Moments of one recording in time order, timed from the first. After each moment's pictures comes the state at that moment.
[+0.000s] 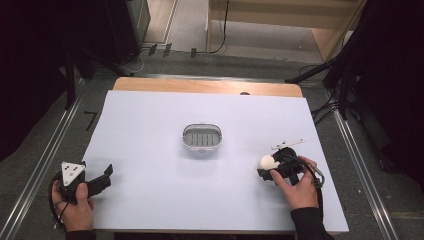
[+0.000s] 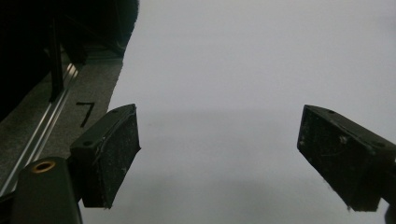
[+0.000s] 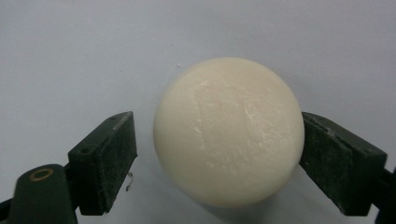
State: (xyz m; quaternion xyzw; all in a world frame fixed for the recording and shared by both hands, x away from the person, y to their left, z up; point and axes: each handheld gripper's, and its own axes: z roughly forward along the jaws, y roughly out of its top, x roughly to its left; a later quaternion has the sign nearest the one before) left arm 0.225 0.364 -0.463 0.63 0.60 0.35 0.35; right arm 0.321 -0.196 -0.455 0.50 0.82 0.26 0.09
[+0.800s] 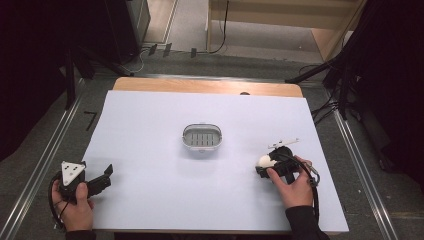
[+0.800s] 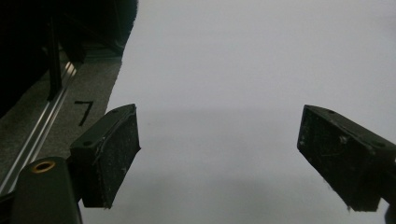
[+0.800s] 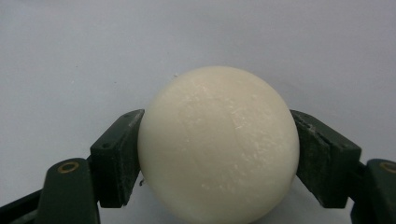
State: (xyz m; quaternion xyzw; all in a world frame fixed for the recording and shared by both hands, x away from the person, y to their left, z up) left arm 0.225 0.365 -0.463 0.63 0.60 0.35 0.35; right arm 0.325 -0.187 -0.459 0.51 0.82 0.25 0.09
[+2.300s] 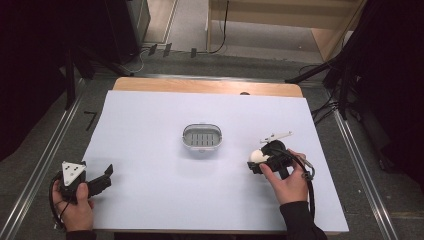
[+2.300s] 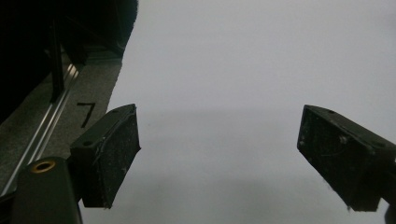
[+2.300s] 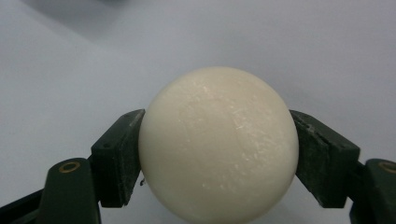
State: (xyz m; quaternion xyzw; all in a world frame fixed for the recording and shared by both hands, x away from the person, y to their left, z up) left arm 0.225 0.364 -0.463 0.63 0.59 0.35 0.35; right arm 0.327 -0.161 -0.428 0.48 0.83 0.27 0.10
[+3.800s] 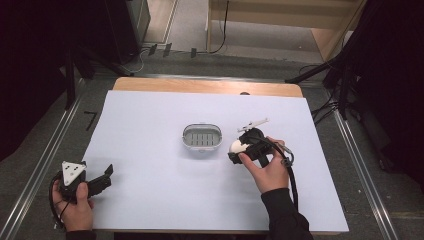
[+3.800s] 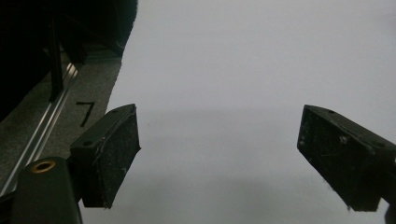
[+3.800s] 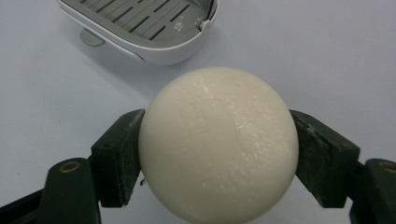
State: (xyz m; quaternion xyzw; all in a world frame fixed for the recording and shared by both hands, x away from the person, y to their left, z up) left arm 0.225 0.364 -0.463 0.63 0.59 0.35 0.35; right arm 0.346 -0.103 -0.402 0.44 0.85 0.27 0.09
